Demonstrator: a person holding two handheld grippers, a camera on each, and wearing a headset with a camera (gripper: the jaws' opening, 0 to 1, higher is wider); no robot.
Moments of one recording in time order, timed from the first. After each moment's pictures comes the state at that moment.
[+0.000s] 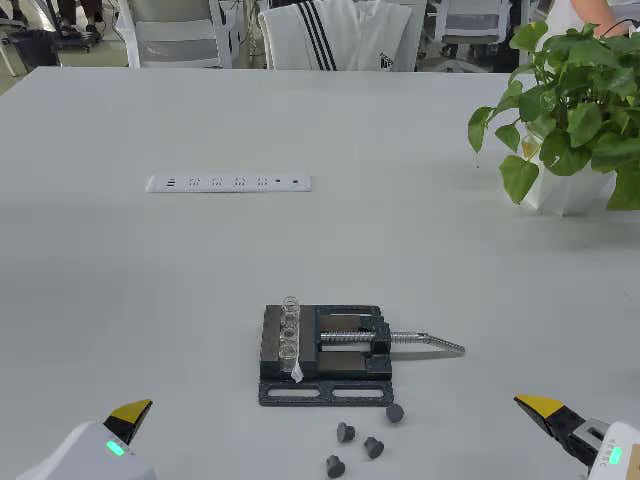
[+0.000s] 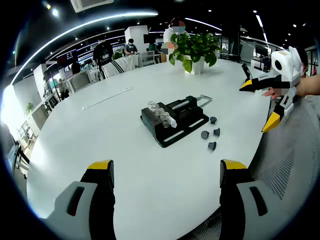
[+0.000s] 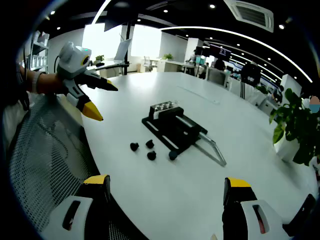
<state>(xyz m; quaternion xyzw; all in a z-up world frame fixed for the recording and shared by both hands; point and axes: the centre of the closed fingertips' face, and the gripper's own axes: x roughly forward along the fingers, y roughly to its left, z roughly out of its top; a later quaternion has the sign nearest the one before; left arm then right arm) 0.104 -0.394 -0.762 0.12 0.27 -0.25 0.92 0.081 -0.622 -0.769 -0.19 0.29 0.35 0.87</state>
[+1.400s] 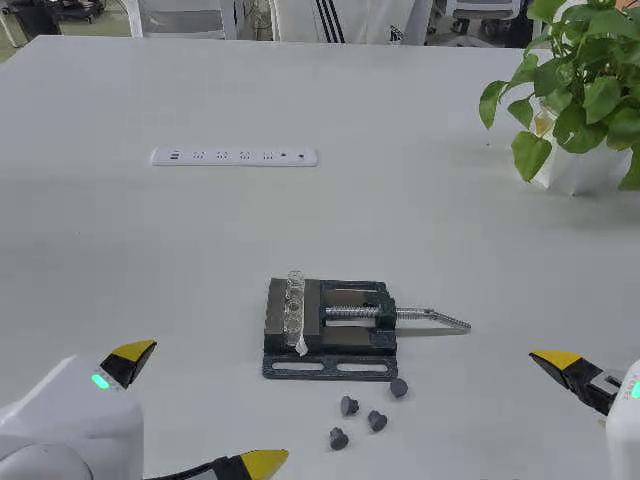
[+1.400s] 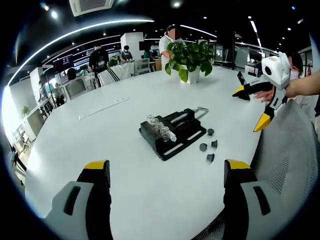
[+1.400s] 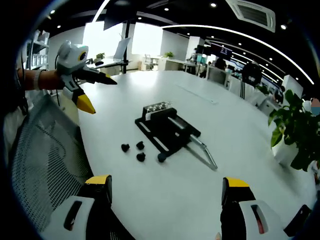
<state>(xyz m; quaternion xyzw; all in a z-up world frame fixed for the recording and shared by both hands) 0.116 -0.399 -0.737 0.11 0.24 -0.28 0.92 0.103 -0.635 -0.756 -0.20 0.30 0.35 0.86</state>
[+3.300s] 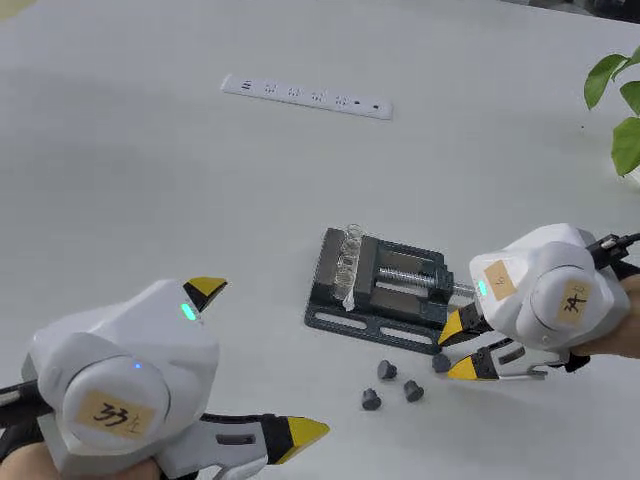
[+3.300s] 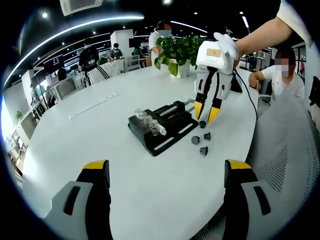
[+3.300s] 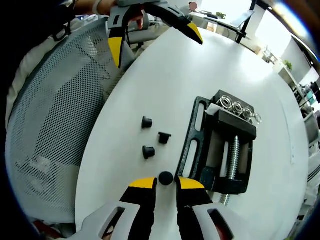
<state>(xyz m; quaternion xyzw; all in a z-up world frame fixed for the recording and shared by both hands) 0.110 -0.414 -0.756 0.12 0.26 -0.31 0.91 0.146 -0.572 -0.819 -0.47 0.33 0.64 0.51</state>
